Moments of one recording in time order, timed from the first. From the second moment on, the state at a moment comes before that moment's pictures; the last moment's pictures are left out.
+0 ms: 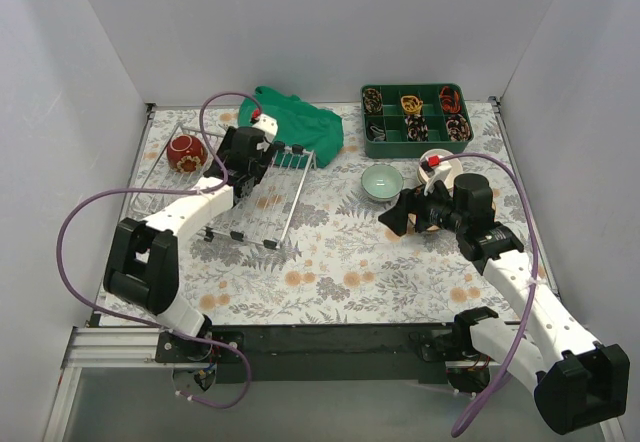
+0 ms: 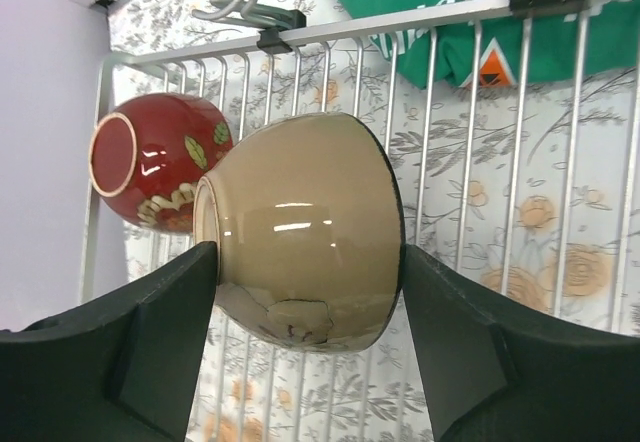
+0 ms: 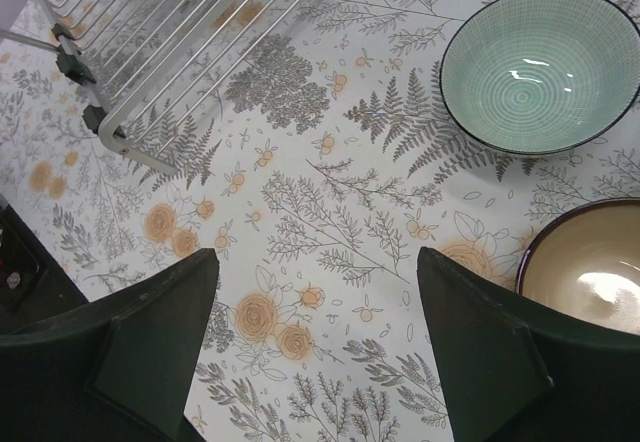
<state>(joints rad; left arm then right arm) -0.40 1.58 1.10 -0.11 -0.53 0.32 0.32 0.90 0.66 -0.21 -0.49 0.19</state>
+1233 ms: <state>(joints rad) -0.40 1.17 0.86 -0.08 0.07 -0.81 0.67 1.22 0.71 0.34 -0.60 0.26</state>
